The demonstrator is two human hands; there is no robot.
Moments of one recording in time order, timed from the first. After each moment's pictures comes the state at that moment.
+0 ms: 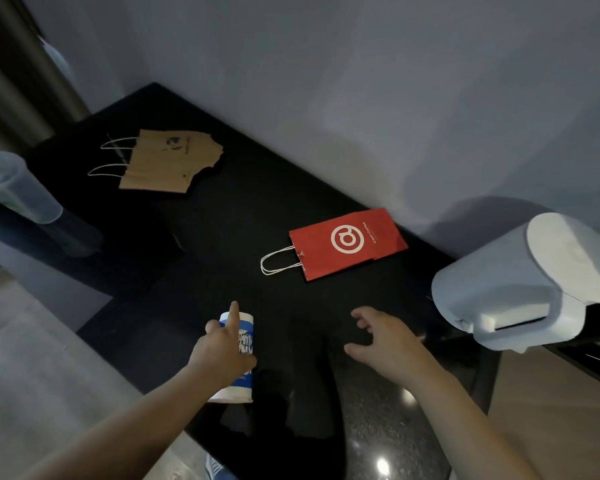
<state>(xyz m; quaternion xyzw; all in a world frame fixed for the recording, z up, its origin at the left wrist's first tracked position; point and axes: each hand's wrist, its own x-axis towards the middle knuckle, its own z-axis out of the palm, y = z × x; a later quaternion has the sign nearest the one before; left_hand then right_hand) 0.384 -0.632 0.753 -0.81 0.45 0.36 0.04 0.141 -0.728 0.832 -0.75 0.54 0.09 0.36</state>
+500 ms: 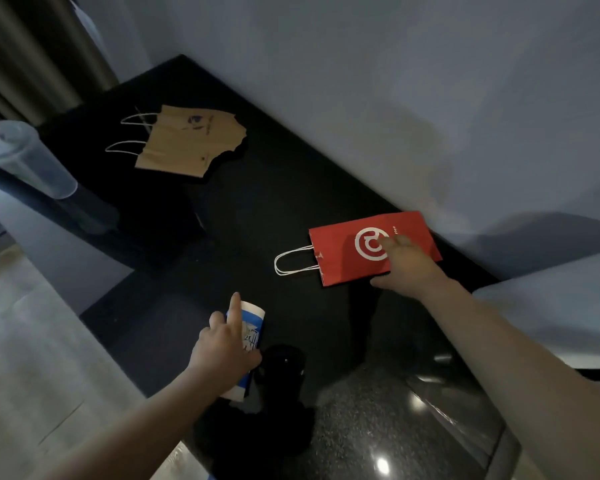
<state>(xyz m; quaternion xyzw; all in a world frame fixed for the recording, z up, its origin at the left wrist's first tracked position) 0.387 -0.643 0.740 -0.84 0.41 0.36 -0.01 0.178 -0.886 0.781 -0.82 0.50 0.17 0.21</state>
